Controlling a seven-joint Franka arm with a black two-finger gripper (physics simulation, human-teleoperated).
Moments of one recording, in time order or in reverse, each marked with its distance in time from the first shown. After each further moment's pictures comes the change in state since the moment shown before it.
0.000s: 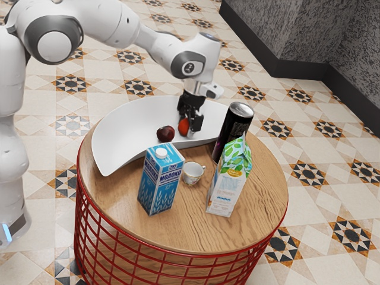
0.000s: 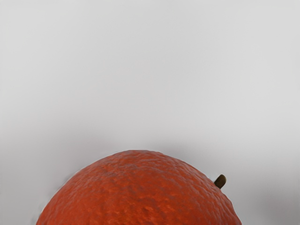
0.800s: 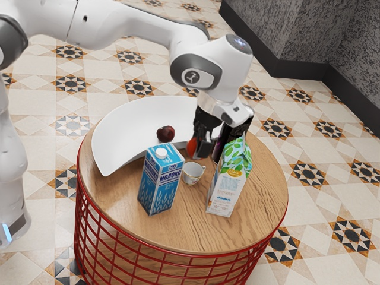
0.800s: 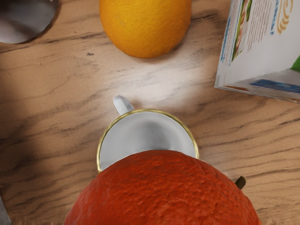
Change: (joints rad) arm -0.028 -0.258 -0.398 -0.002 0.107 -0.217 -0.165
